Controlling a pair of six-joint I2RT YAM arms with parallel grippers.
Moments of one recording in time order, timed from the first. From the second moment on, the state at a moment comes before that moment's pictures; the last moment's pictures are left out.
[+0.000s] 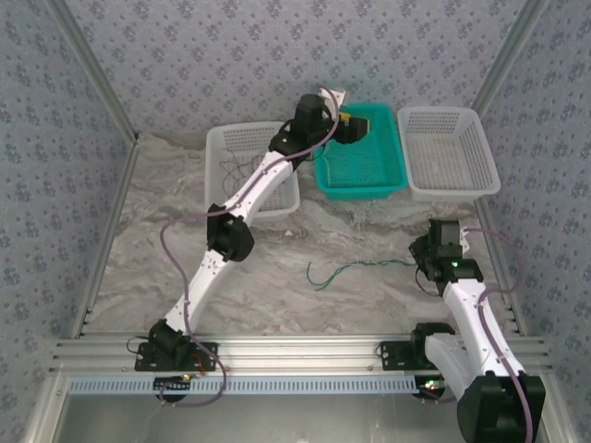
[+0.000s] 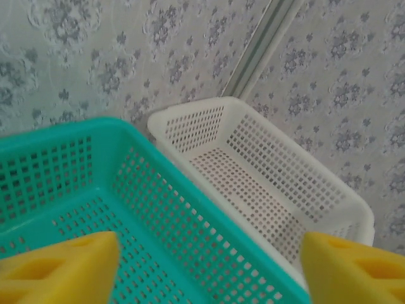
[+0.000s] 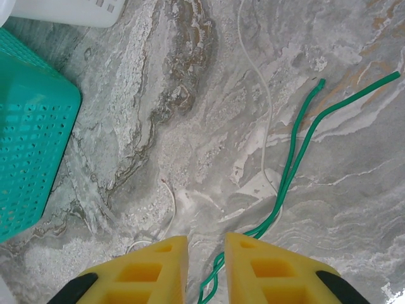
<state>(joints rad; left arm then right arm) -0.64 2.72 2.88 -0.38 0.34 -0.36 0.00 0.84 0.56 -0.61 0.08 1.03</state>
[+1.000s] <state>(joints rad) -0.70 2.51 2.87 -0.76 0.44 -0.57 0.26 1.27 0.65 0.50 -0.20 0.17</state>
